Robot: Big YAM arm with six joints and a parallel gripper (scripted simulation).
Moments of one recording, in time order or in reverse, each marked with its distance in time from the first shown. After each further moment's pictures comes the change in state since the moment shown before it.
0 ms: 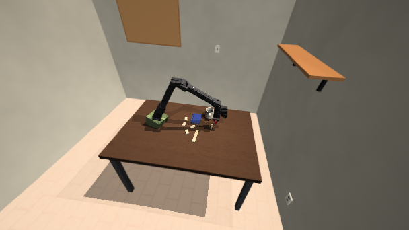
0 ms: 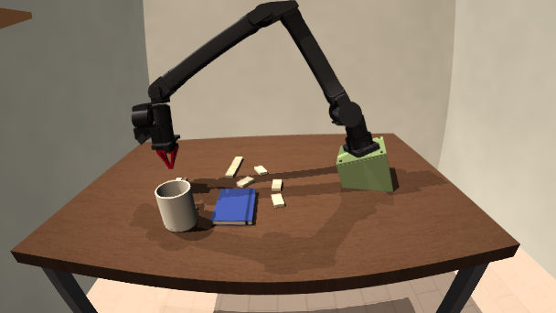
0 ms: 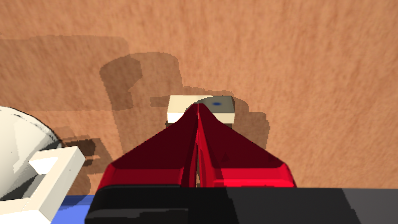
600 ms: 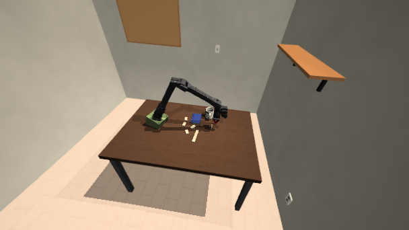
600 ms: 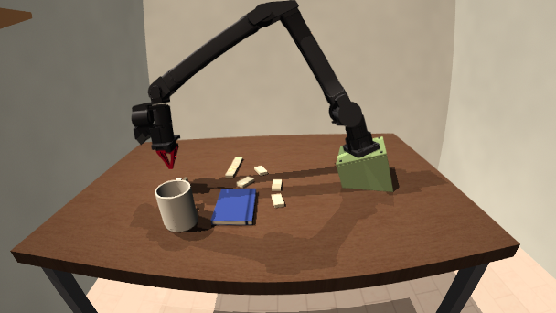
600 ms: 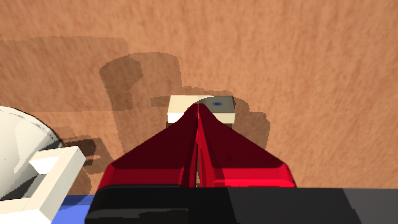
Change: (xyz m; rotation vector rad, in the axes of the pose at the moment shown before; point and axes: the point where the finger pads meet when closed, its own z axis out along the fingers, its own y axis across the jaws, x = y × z) arm 0.000 0.000 0.000 -0.001 0.000 0.000
